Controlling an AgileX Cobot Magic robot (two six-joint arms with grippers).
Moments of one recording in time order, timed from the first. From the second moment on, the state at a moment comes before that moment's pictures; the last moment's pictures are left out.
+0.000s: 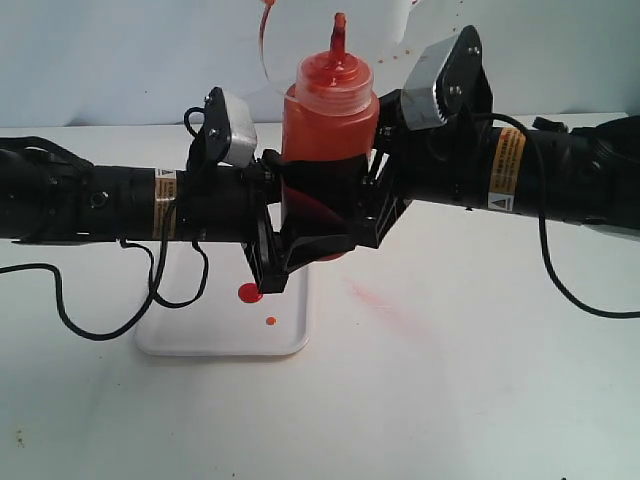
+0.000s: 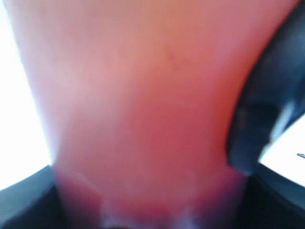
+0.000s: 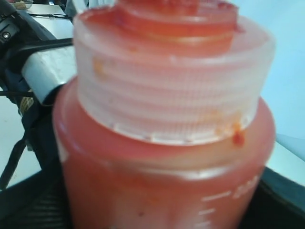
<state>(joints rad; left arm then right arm) -0.36 1.87 -0.97 1.31 -0.94 -0.77 0.35 1.65 -0.87 -1.10 -0.85 0.67</state>
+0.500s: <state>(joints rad) -0.37 1.94 -0.97 1.20 -0.93 -0.76 0.35 1.66 -0.87 -1.05 -0.76 0.68</state>
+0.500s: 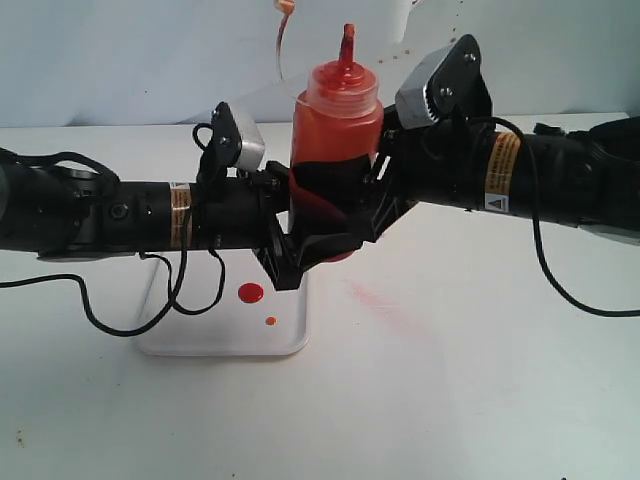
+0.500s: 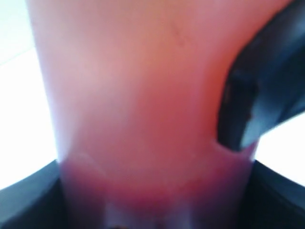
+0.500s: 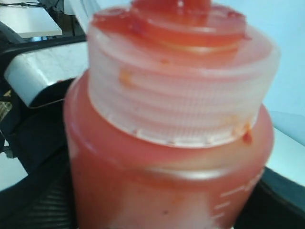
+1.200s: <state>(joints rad) -0.37 1.97 -0.97 1.12 -0.94 -0.73 0.34 1.66 -0.87 -0.87 -0.58 0.58</state>
